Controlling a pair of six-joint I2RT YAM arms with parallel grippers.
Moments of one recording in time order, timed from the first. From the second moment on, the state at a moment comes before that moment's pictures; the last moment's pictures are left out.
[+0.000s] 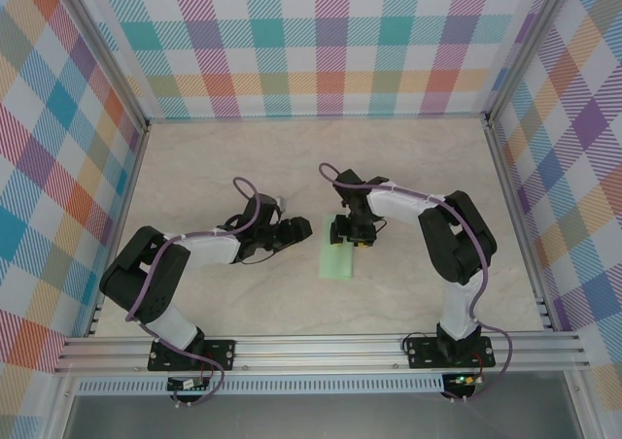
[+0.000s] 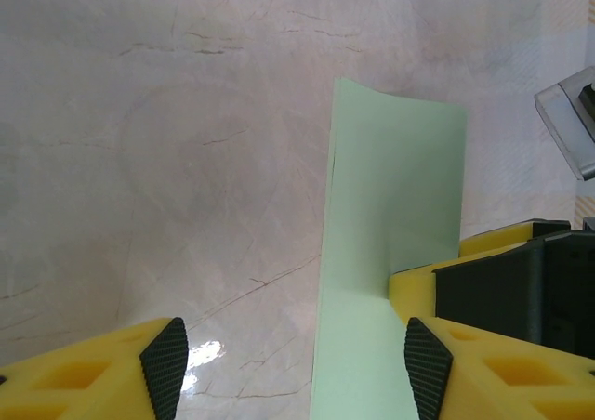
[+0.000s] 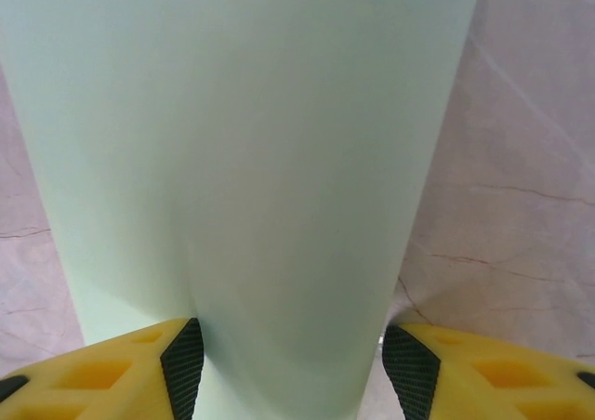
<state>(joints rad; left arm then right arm) -0.56 1.61 0.69 0.15 0.34 -0.87 0.62 1.94 1.25 -0.79 -0.17 0.58</state>
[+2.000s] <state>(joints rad) -0.62 1.82 0.82 0.20 0.49 -0.88 0.64 1.99 1.31 -0.85 -0.11 0.60</state>
